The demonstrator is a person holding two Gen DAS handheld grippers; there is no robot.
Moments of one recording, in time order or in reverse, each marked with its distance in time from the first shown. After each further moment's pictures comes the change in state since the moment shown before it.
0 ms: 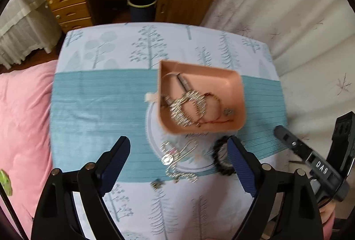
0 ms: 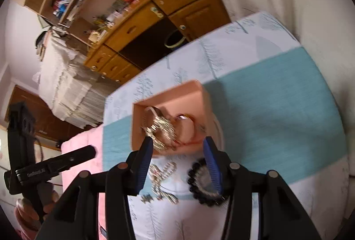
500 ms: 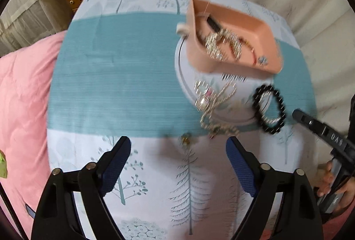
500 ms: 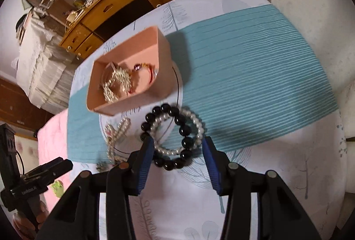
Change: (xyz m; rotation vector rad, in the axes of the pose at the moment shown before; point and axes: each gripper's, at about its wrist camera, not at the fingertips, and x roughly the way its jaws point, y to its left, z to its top) left arm 0.055 0.038 -0.107 -0.009 0.008 0.075; right arm 0.032 -0.031 -0.071 -0.062 0.062 -0.154
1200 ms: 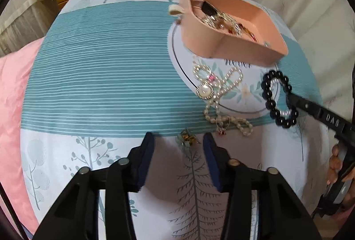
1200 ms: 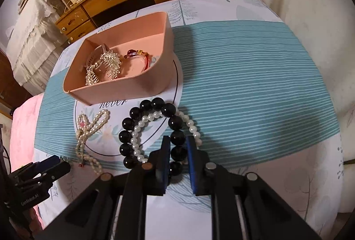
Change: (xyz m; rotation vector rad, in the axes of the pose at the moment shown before) left arm 0.041 0.002 -0.023 0.064 -0.103 -0.045; right arm 0.031 0.015 -0.008 -0.129 -0.078 -0.124
